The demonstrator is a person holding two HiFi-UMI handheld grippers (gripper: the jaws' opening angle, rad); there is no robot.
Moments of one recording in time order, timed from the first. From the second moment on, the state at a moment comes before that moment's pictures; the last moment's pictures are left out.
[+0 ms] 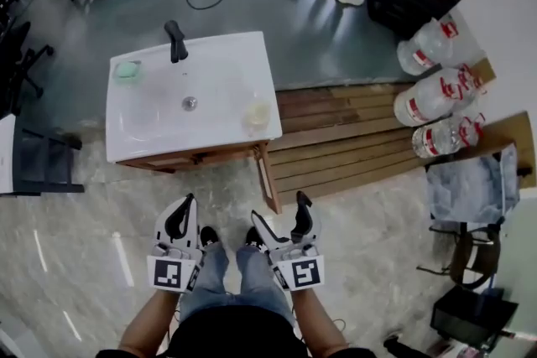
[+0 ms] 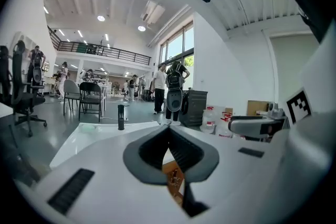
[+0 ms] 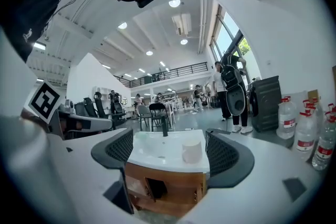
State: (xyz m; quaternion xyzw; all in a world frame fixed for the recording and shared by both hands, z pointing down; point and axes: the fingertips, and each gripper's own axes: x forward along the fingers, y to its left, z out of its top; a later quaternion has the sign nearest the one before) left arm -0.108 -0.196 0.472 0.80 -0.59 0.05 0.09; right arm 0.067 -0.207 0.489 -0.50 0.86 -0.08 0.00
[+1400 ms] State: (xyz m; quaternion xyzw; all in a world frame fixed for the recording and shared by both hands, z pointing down) left arm -0.148 -0.273 0.672 0.78 -0.61 0.07 0.11; right arm -0.008 -0.390 0.654 -0.53 0.85 0.04 -0.05
